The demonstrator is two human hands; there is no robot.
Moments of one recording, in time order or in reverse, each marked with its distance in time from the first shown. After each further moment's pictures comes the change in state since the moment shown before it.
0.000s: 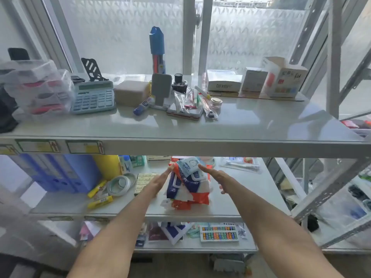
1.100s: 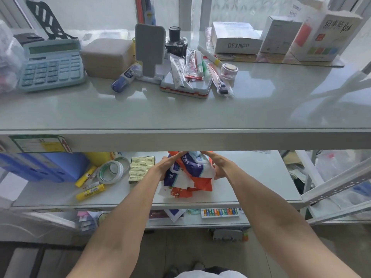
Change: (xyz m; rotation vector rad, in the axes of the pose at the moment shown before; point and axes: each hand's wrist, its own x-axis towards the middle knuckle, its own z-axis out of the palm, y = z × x) left_hand 0.111 -0.005 0.023 -0.256 -0.252 -0.026; right_hand 0.104 0.005 0.013 0.321 -0.244 0.242
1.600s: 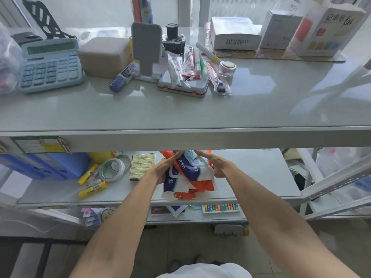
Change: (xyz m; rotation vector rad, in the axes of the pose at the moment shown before) left_hand -0.027 -0.005 0.001 -0.050 -0.114 0.002; right_hand 0.029 0.013 0.000 -0.039 -0.030 -0.113
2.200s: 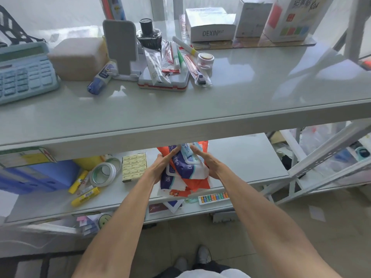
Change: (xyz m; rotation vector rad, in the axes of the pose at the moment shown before) left_hand 0.019 -0.009 0.012 0.016 0.088 0.056; right_hand -0.004 0.040 -0.001 0.149 -0.064 -0.249
